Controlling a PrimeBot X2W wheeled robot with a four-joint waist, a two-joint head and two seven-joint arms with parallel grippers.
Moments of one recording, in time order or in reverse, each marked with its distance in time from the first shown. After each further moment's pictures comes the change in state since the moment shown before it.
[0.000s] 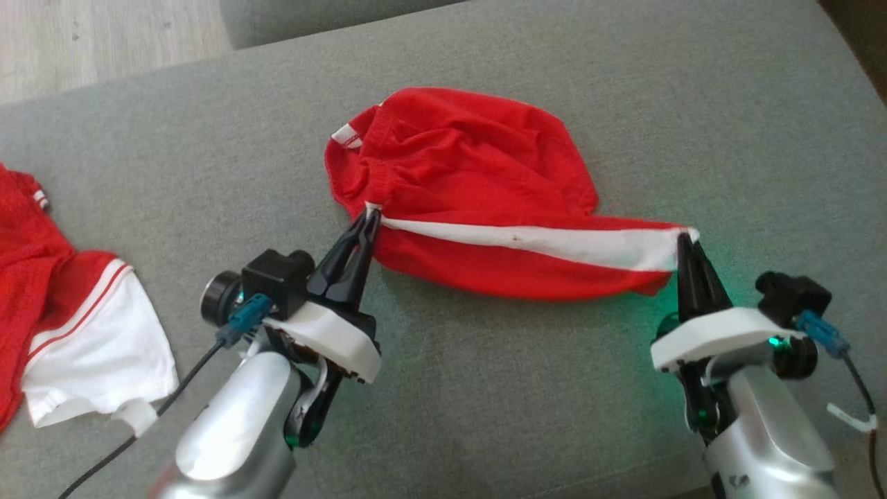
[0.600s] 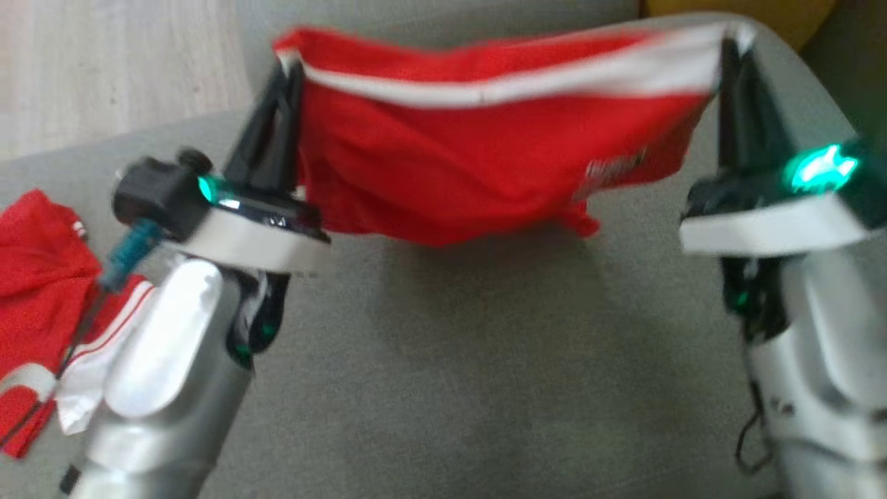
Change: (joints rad) left arm -0.142 0.050 0.136 -0.164 -0.042 0.030 -0.079; right arm -0.122 -0.082 0.088 -0.558 -0.069 0.000 0.033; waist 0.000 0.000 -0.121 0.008
